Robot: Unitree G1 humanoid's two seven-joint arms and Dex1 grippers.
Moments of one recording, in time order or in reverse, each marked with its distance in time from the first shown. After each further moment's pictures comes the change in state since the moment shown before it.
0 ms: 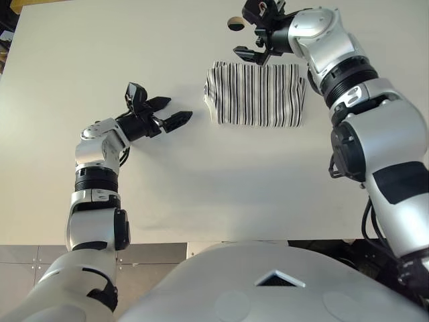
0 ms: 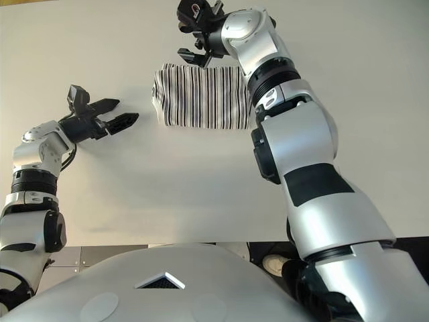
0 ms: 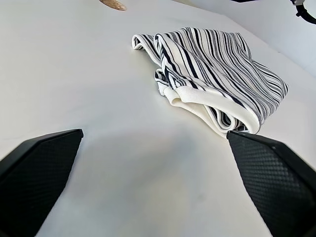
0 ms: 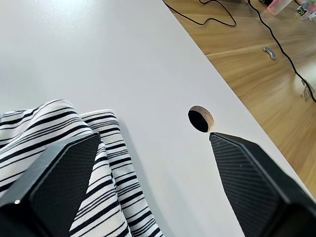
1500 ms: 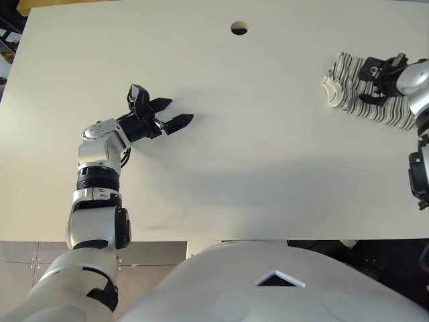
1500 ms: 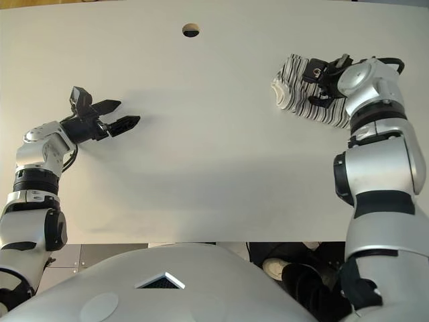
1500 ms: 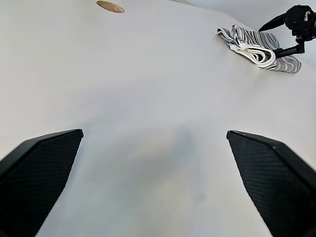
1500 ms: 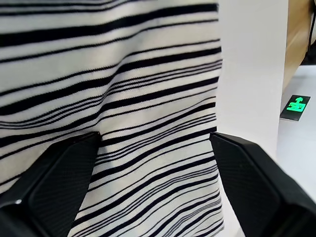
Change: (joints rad) left arm -0.013 -0.006 -0.003 0.046 0.037 -0.054 -0.025; right arm 0.268 -0.531 0.266 0.012 -0.289 -0.087 -0.048
